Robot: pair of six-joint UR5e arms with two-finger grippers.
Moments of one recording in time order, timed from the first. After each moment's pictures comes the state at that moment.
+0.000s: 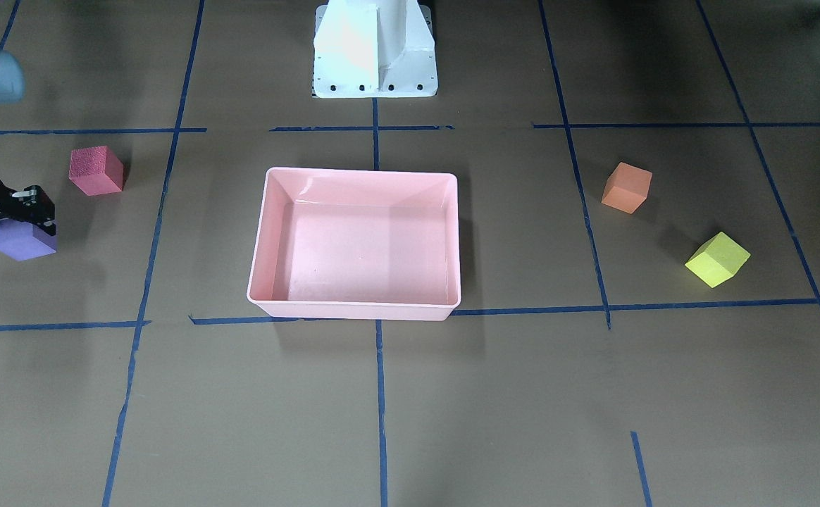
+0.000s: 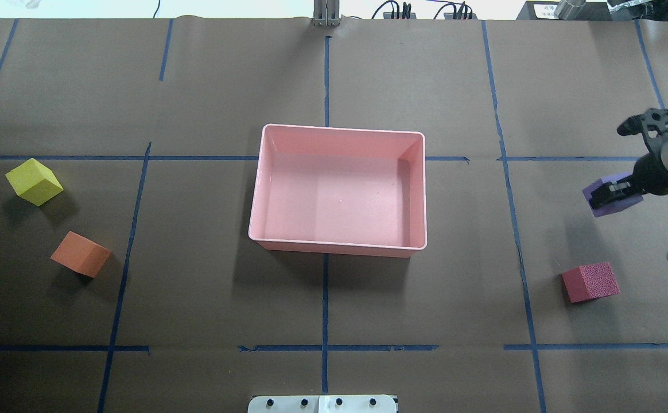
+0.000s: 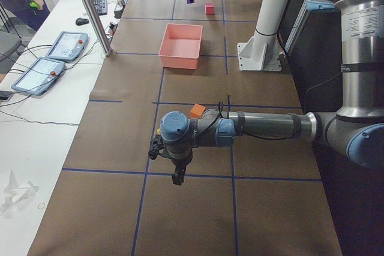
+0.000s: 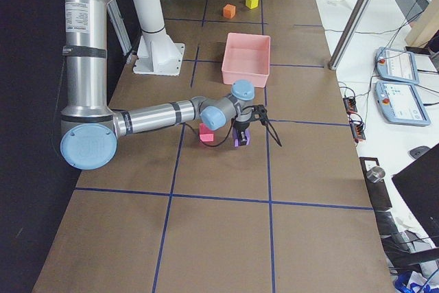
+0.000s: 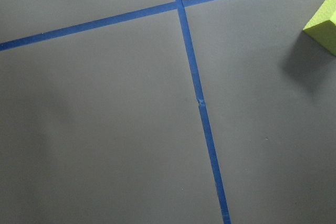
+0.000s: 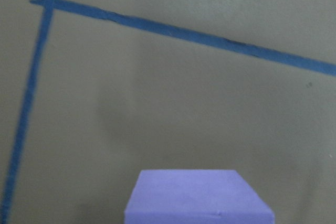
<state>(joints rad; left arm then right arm) -1.55 -1.43 -1.72 -1.52 -2.34 0.24 1.00 -1.54 1.80 -1.31 2.19 0.55</state>
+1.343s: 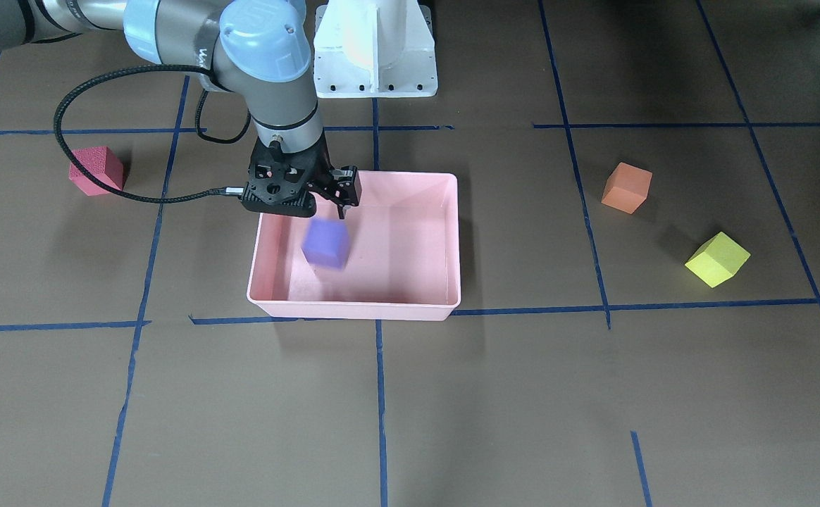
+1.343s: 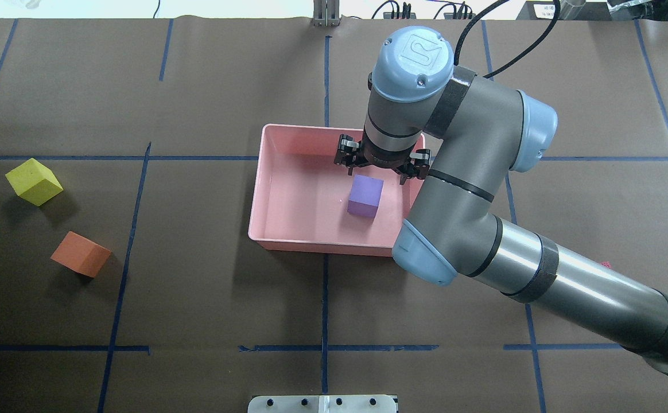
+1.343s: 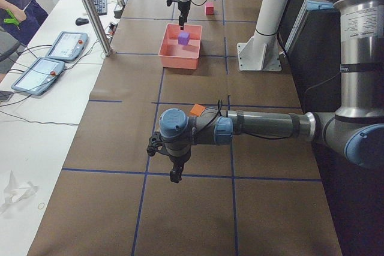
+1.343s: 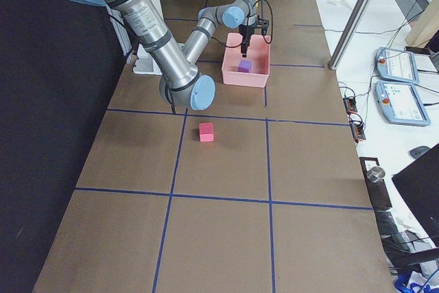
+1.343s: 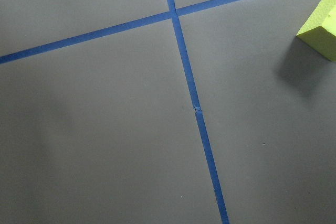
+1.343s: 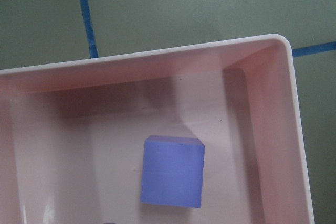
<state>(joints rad) -1.54 -1.44 -1.74 -1.53 -2.33 0.24 0.65 -0.80 1.71 -1.76 1.95 1.29</state>
